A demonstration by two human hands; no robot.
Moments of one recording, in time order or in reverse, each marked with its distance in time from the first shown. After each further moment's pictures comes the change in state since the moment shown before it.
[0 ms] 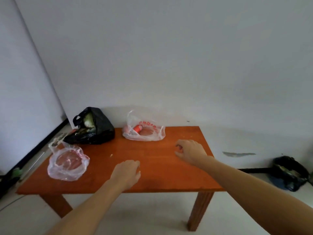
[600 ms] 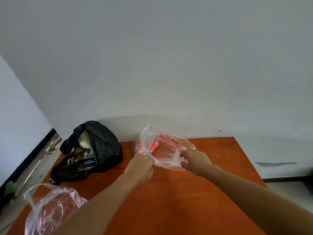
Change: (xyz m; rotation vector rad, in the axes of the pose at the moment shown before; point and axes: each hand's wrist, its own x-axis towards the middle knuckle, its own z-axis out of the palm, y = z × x) left_hand 0.304 -0.173 0.030 0.147 -0.016 0.190; right_hand 0.326 -0.013 0.119 -0.083 -0.179 0.012
